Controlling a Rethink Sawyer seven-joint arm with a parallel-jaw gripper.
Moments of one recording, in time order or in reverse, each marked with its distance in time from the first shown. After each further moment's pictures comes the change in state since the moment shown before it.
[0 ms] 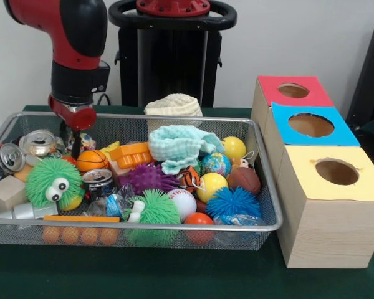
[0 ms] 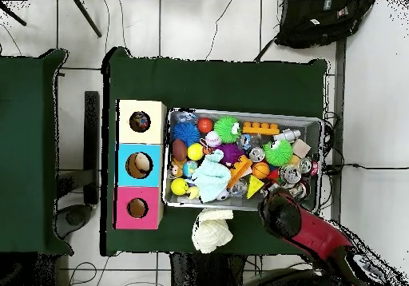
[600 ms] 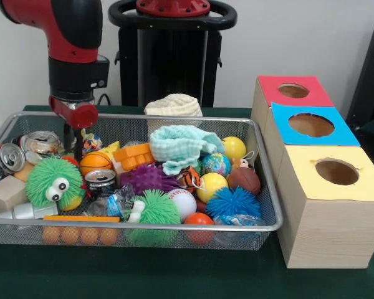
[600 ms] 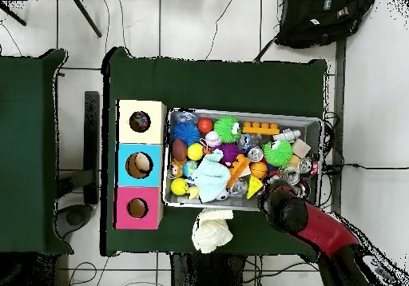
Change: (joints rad) arm -0.072 -0.059 0.116 0.016 -0.007 0.046 0.000
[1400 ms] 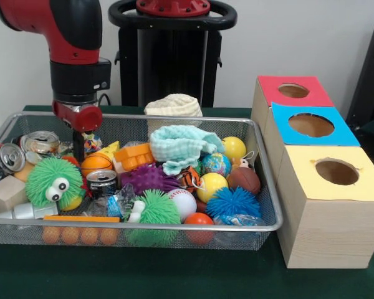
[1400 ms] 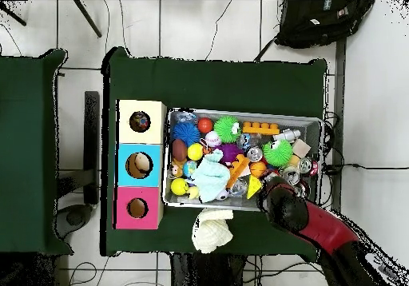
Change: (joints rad) arm -0.063 0.000 0.086 0.007 -0.049 0.000 0.000
